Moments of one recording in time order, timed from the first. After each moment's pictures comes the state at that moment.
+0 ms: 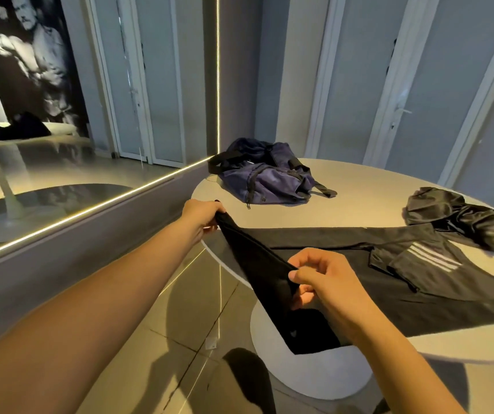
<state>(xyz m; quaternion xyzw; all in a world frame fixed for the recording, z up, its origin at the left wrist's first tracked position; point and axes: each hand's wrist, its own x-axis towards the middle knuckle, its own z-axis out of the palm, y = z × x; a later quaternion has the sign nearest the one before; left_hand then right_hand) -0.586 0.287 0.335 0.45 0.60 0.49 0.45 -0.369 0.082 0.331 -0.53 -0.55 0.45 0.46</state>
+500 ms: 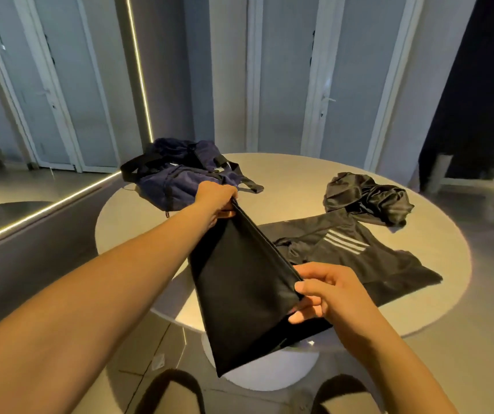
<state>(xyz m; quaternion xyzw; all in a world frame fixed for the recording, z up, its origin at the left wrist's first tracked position) -0.367 0.317 0.372 0.53 0.52 0.45 0.49 -0.237 0.045 0.329 -0.55 -0.45 0.46 0.54</state>
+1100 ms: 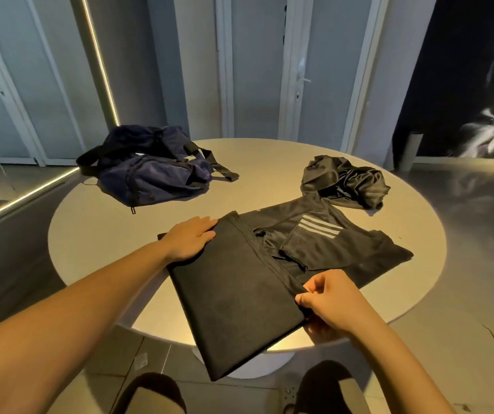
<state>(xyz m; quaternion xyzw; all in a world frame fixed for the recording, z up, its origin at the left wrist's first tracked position) -0.389 0.352 0.263 0.90 0.42 0.03 0.13 -0.172 0.074 0.277 -0.78 -0.48 0.27 0.29</state>
